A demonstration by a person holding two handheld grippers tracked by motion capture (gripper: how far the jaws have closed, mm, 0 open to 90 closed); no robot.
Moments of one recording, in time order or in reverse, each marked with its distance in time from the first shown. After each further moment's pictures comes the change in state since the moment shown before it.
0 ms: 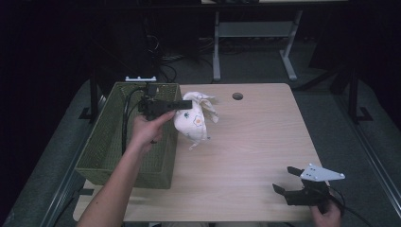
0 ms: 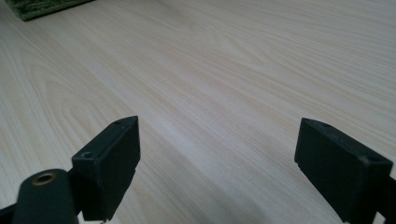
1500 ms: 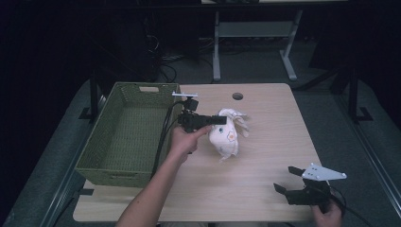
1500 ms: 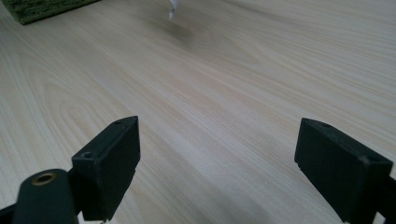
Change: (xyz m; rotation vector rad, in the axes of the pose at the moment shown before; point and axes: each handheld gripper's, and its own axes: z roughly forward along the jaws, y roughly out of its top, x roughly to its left) left arm 0.000 -0.039 0.102 0.082 -0.036 -0.016; right arm -0.003 -0.002 -0.001 -0.004 0.003 0.022
